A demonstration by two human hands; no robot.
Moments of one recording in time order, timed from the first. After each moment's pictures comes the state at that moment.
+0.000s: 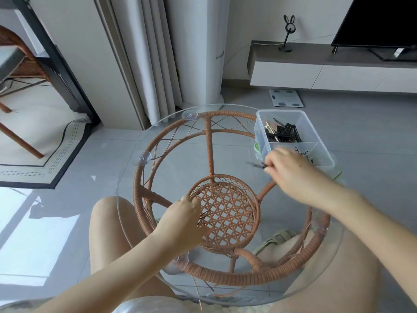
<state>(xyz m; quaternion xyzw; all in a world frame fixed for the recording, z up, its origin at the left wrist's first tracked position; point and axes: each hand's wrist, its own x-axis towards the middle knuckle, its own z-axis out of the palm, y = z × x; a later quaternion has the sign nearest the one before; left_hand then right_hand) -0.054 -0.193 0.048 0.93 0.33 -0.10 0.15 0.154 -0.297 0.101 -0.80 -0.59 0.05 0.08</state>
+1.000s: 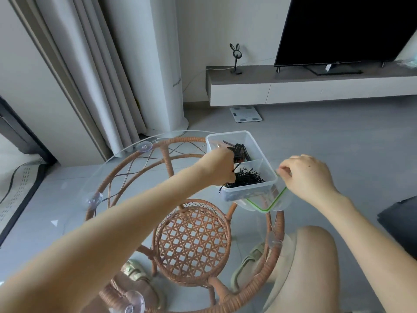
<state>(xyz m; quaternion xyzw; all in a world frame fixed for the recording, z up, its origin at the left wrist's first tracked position) 0.143 -0.197 0.131 0.98 0.12 -0.07 0.12 0.258 -0.372 0.094 -0.92 -0.38 -0.11 0.07</state>
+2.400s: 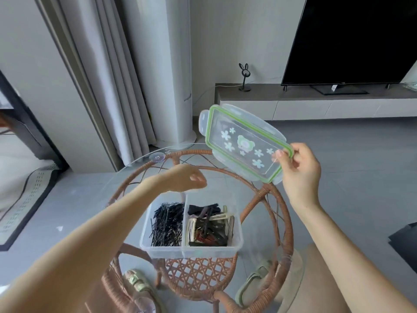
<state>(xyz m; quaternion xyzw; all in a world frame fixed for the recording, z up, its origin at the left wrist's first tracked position) 0.092 -0.113 0.116 0.95 0.15 -0.11 0.25 0.224 -0.326 0.114 -0.72 -0.26 -0.11 0.64</state>
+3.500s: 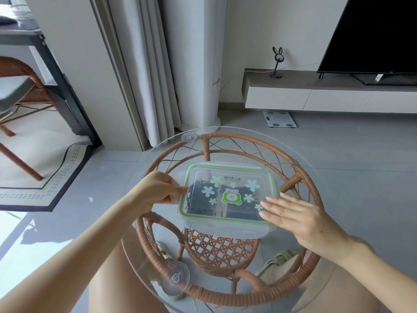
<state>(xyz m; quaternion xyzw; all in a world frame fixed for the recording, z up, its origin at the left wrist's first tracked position) -0.039 -0.101 0.088 0.67 0.47 0.05 0.57 0.172 -0.366 0.044 -0.62 -0.76 -0.16 0.14</state>
